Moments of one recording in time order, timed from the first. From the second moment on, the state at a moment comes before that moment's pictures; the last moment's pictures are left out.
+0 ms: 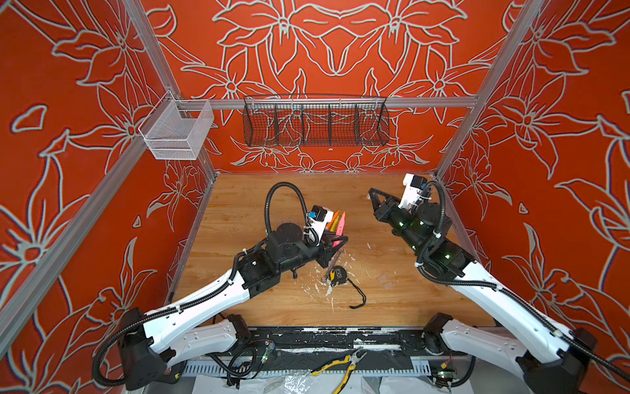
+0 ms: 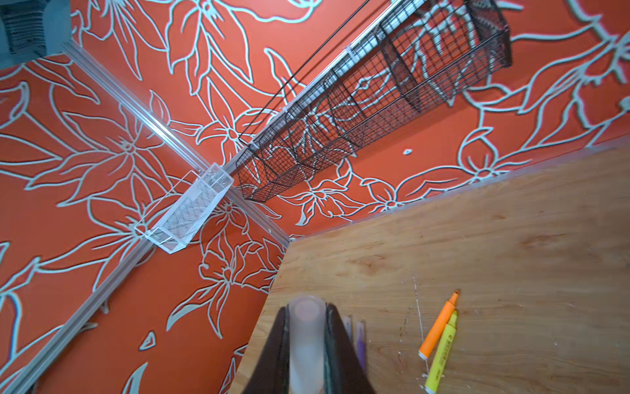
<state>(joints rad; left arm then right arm) -0.85 1.03 0.89 -0.05 0.15 -0.35 0.63 1.00 0.95 0.06 0.15 0.75</state>
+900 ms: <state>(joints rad) -0.82 1.02 0.88 -0.10 0.14 -0.30 0.79 1.08 0.95 0.20 -0.02 0.75</state>
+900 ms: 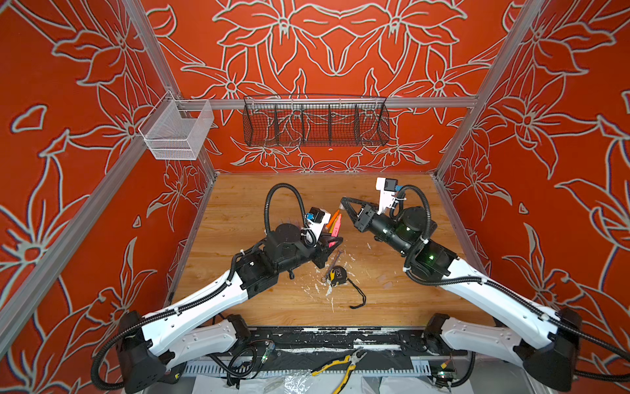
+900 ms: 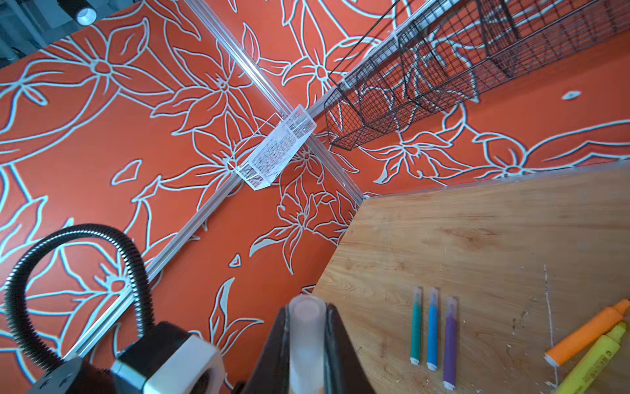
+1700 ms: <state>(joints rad) -0.77 1.01 0.88 -0.11 0.16 -0.32 0.82 1.12 0.97 0.23 -0.03 0.71</state>
